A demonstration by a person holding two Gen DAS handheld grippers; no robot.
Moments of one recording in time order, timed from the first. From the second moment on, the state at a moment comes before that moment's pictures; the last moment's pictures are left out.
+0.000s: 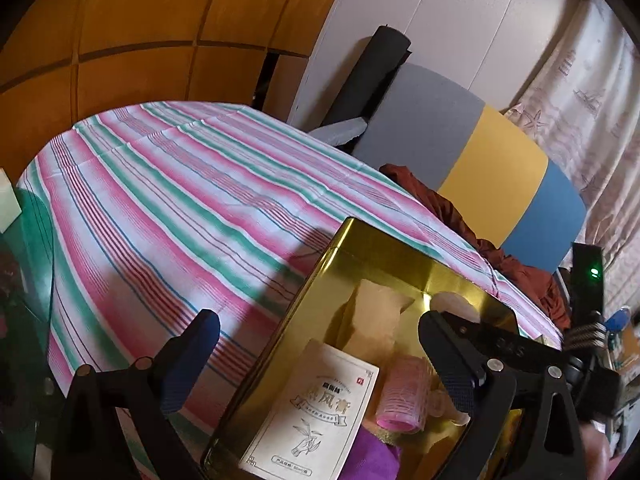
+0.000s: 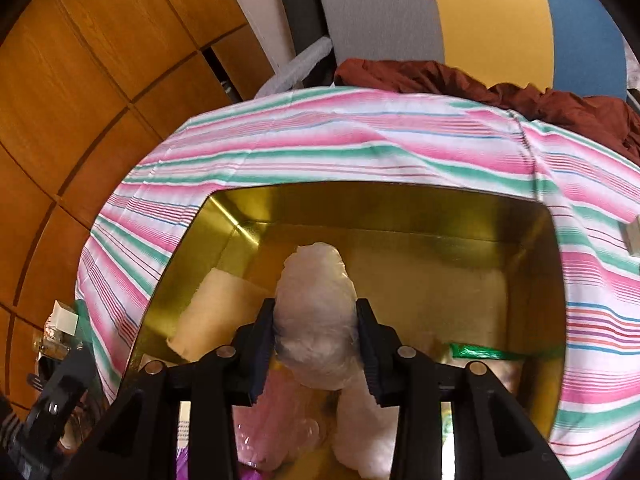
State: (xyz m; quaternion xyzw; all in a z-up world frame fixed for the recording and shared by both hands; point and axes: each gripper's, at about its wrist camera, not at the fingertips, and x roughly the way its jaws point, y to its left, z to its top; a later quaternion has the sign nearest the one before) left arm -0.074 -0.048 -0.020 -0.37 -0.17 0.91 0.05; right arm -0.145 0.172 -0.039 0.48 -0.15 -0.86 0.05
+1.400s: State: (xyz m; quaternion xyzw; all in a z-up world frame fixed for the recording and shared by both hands) left arm -0.008 0.088 -0.018 -0.41 -0.06 0.89 0.19; right arm 0.024 0.324 -0.015 0.39 -0.20 -0.89 -0.10
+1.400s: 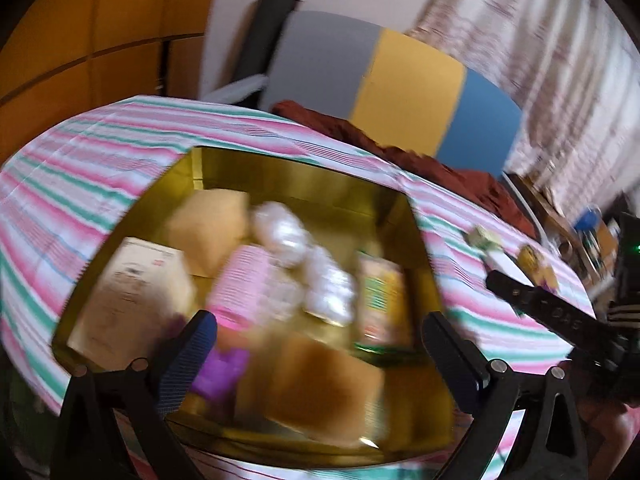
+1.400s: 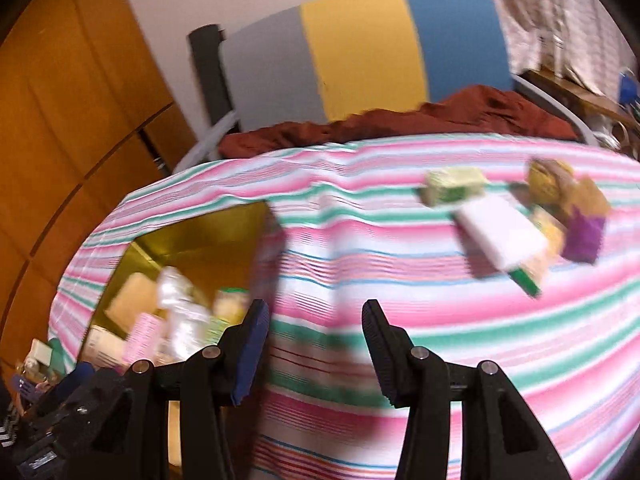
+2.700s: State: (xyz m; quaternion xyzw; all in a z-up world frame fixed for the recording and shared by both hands) left arm 0.047 0.209 -0.038 -0.44 0.03 0.85 0.30; right arm 0.039 0.483 -0.073 0.38 -0.23 -0.86 -0.26
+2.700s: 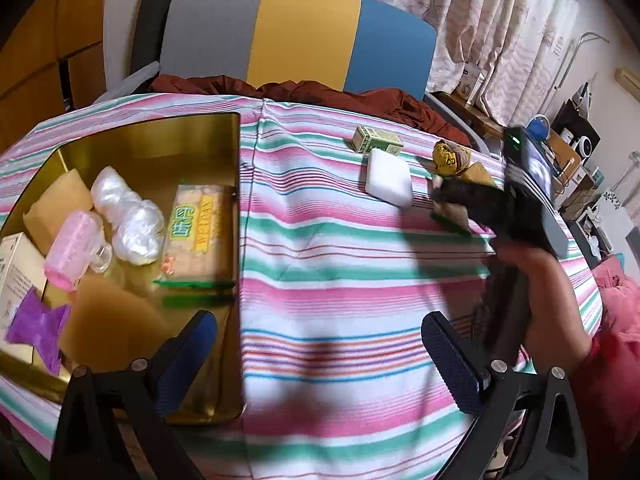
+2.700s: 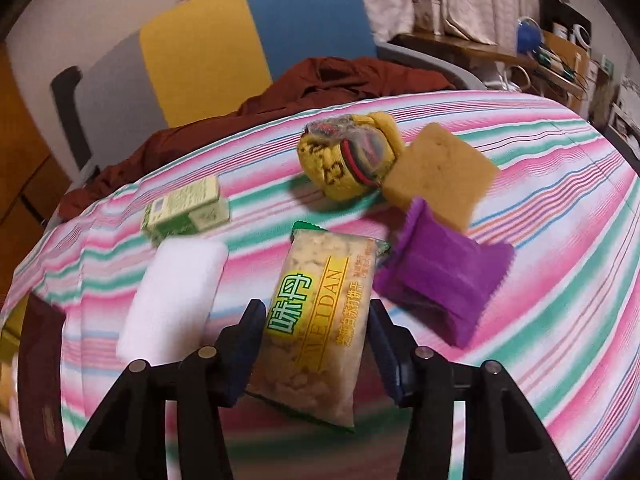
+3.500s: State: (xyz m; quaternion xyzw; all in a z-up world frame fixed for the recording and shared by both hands) left arm 0.020 0.293 0.015 -0.36 0.06 0.89 0.26; right arm 0.079 0.484 -0.080 0.34 -0.24 -0.88 -0.22
